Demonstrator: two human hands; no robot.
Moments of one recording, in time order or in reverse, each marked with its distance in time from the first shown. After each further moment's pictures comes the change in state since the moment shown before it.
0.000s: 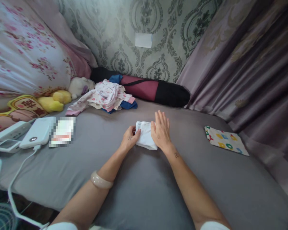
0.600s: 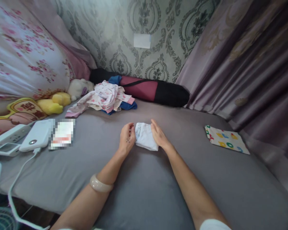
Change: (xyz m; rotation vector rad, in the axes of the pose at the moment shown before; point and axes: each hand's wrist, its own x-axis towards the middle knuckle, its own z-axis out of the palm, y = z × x) left_hand -0.003 0.004 -0.008 0.025 0.207 0.196; right_hand -0.001 0.025 0.020 0.090 -0.300 0.098
